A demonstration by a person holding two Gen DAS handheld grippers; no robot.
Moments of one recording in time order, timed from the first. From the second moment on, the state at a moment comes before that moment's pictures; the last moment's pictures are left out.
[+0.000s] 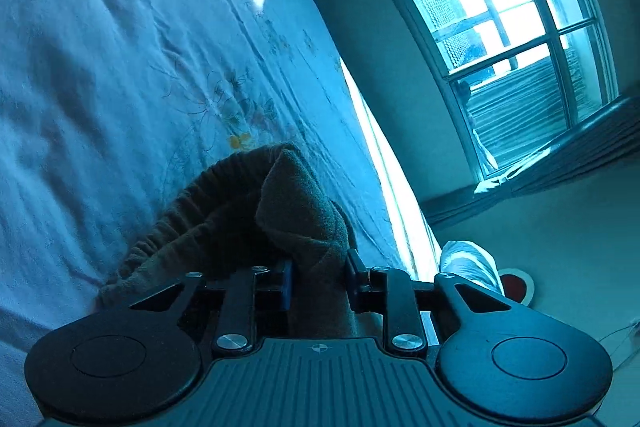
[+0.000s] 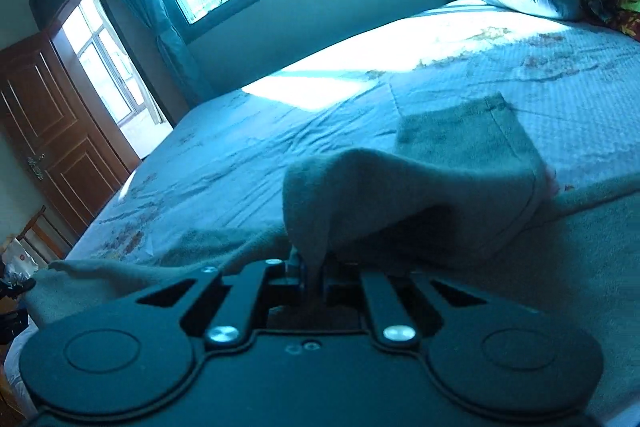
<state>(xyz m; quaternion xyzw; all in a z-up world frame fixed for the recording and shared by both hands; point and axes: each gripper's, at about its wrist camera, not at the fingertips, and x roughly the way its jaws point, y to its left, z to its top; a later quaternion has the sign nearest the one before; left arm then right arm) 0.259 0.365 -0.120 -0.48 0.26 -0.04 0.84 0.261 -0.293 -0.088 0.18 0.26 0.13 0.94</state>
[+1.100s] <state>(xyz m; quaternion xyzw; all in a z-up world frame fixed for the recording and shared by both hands) 0.216 0.249 -0.106 -0.07 0.31 0.16 0.94 0.232 -0.254 -0.101 -0.01 0.29 0.03 0.96</state>
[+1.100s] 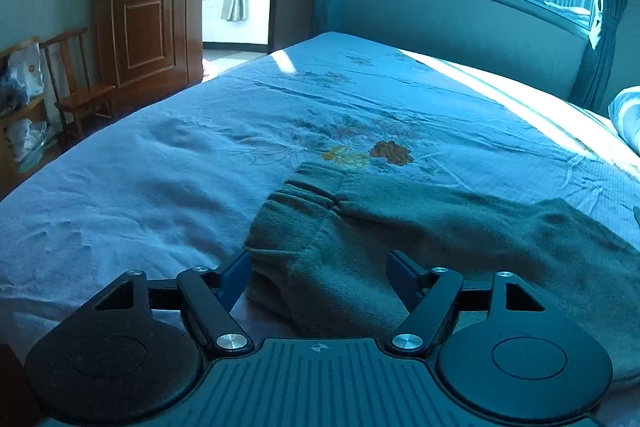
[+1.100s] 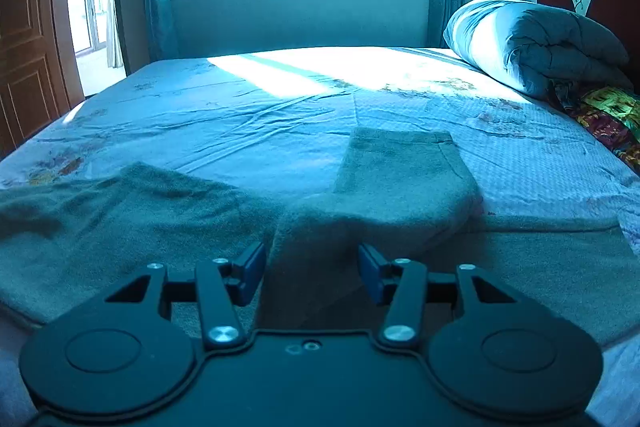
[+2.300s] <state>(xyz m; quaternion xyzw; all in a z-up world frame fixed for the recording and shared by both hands) 0.246 0.116 -0.154 0.01 0.34 0.10 0.94 0.285 -0.252 -0.117 -0.18 0.33 0.05 0.93</state>
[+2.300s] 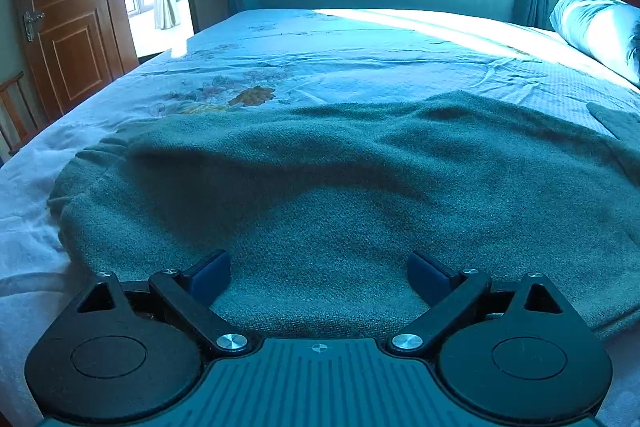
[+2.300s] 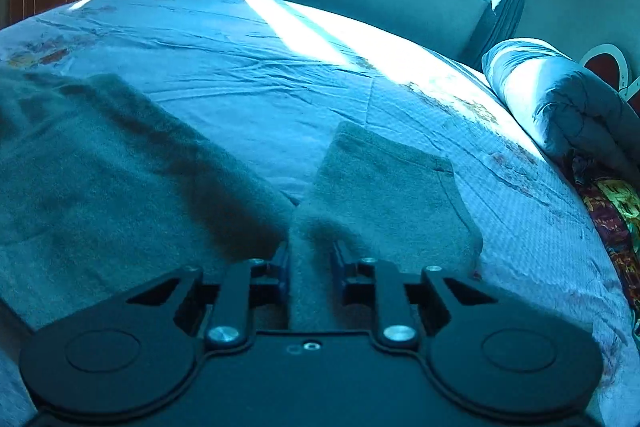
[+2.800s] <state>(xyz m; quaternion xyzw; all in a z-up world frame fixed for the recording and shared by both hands) 0.244 0.119 -0.157 0.01 0.34 0.09 0.94 0.184 -0.402 -0.116 0.18 0.25 -0.04 0.95</state>
